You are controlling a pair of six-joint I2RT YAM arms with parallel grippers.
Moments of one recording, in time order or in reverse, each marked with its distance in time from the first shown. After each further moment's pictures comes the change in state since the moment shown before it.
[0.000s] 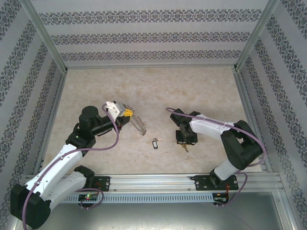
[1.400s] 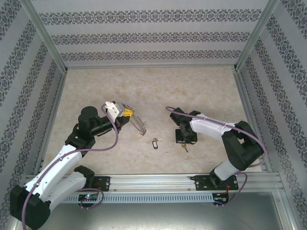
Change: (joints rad) left arm 0.000 -0.013 0.000 0.000 0.000 0.000; right arm 0.004 -0.010 0.016 -0.010 0.008 -0.003
